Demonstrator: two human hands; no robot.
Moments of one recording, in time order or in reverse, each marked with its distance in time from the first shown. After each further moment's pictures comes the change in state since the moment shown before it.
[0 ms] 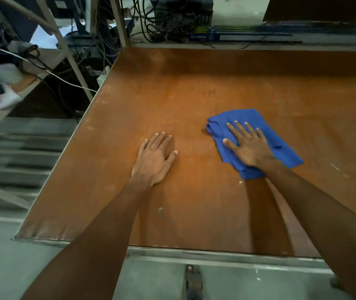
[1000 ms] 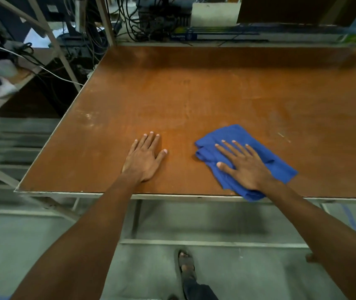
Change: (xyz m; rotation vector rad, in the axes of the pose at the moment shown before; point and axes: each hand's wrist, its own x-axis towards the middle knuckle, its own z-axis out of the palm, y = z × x) left_hand -0.092 0.067 -0.004 0.079 -0.119 -0.018; right_hand -0.192 0.039 -0.006 -0.004 -0.040 -0.144
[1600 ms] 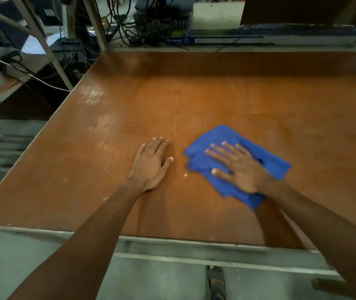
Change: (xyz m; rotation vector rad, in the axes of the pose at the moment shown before) left_hand 0.071 0.066 0.008 -0.043 0.090 0.082; right_hand 0.079 0.080 -0.007 -0.055 0.005 -0.261
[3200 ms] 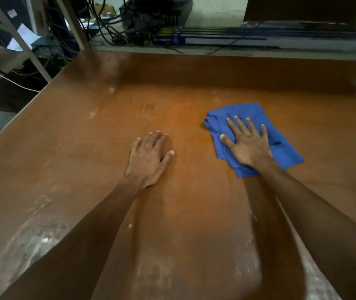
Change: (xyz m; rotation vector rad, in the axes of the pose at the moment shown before) left_hand 0.162 0.073 0.045 0.105 0.057 -0.127; right_hand 0.123 0.205 -0.020 0.059 0.020 0.422
